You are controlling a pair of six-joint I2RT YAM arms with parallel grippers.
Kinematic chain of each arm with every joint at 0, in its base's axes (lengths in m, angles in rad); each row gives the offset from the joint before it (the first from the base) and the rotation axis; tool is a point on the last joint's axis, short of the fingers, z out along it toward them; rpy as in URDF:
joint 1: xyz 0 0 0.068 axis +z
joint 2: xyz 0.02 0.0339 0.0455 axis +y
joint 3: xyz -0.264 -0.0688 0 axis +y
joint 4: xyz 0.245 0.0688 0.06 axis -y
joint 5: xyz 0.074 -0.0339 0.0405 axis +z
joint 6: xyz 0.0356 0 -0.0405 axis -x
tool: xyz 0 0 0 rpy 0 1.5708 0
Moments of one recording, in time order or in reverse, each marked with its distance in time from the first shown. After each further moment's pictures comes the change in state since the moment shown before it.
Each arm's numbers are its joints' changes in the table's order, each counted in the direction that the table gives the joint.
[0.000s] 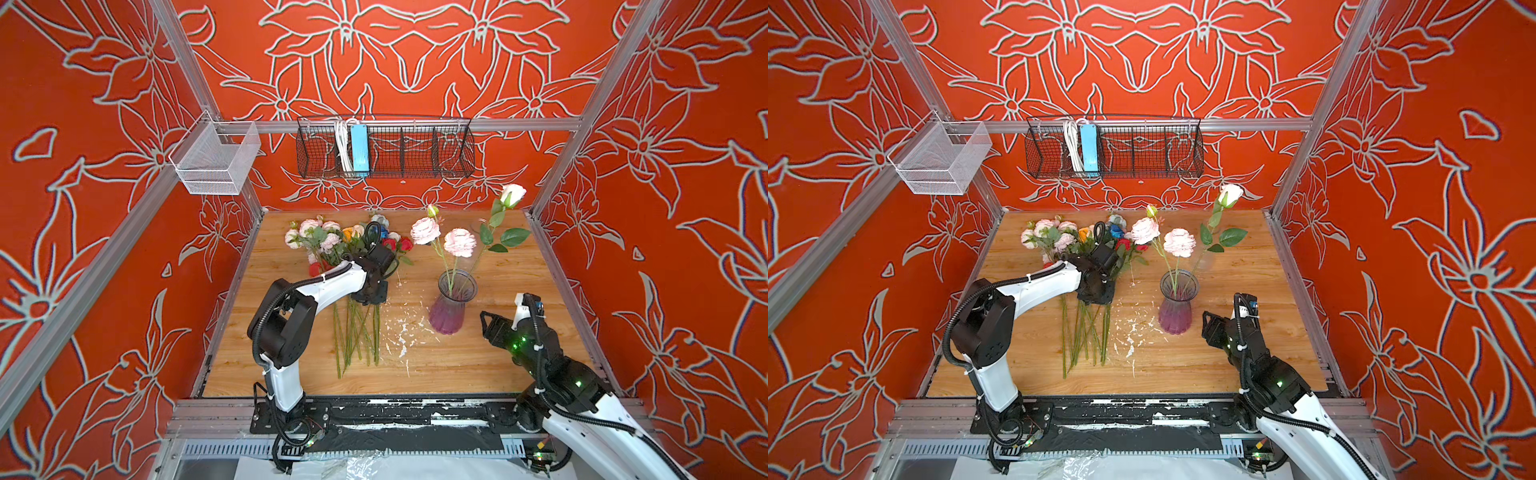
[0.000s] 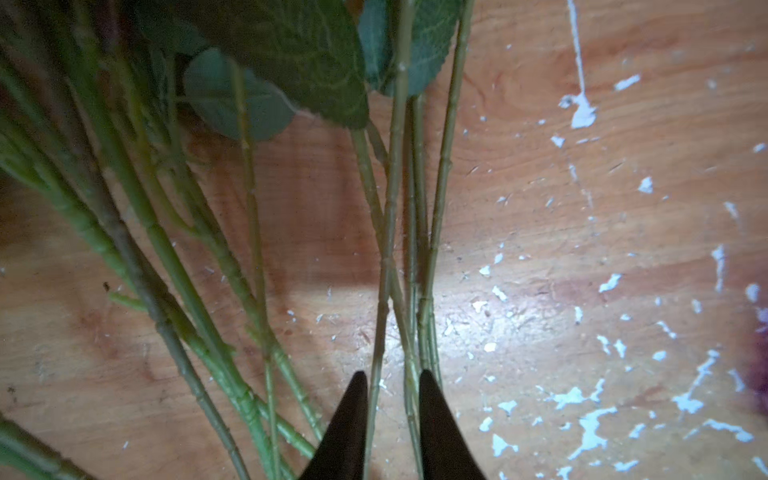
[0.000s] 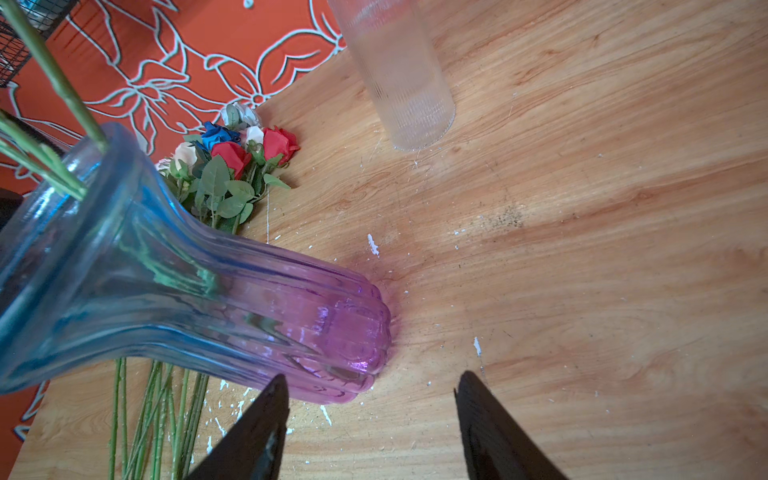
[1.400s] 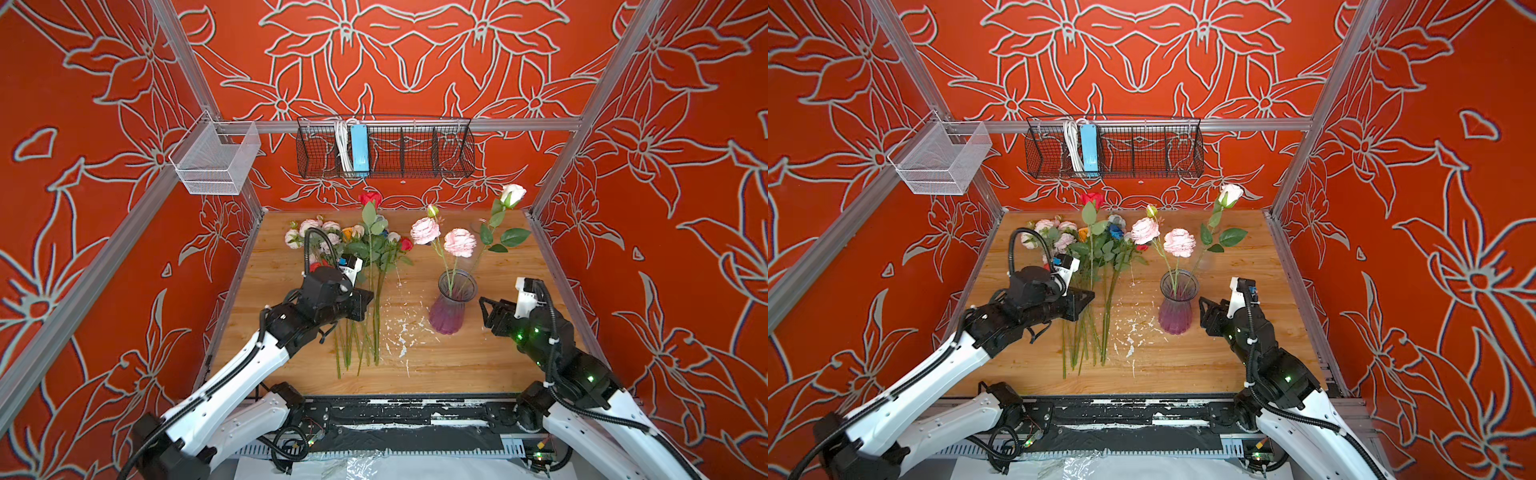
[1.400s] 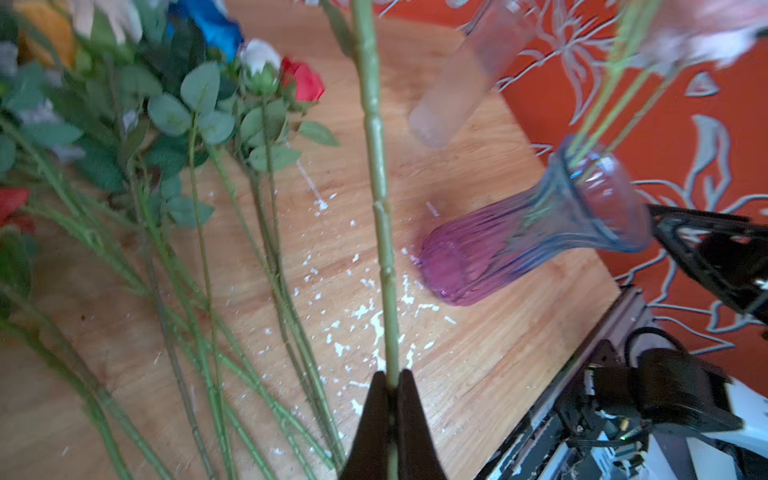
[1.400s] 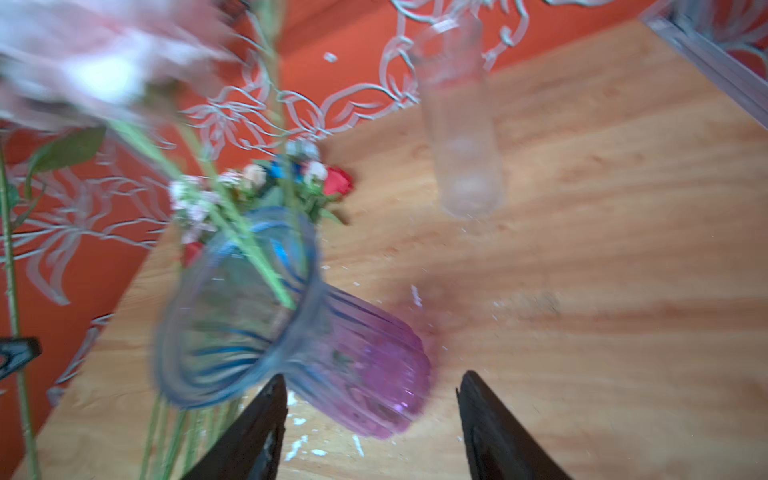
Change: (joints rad) left arm -0.019 -0.933 0.438 0.332 -0.285 -0.053; right arm 0.000 0.059 -0.175 0.075 0.079 0.212
